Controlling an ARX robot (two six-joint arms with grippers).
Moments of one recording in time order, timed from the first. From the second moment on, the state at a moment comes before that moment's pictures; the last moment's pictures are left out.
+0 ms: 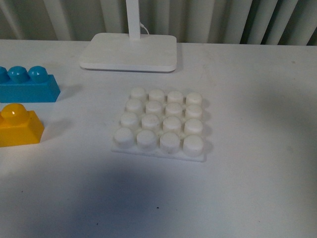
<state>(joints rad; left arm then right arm) 0.00 0.00 0.01 -0.01 0.00 0.00 -0.17 0.80 0.55 0.17 -0.19 0.13</state>
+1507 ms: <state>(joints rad) 0.00 0.00 0.01 -0.01 0.00 0.00 0.00 0.25 0.01 0.24 0.00 0.00</state>
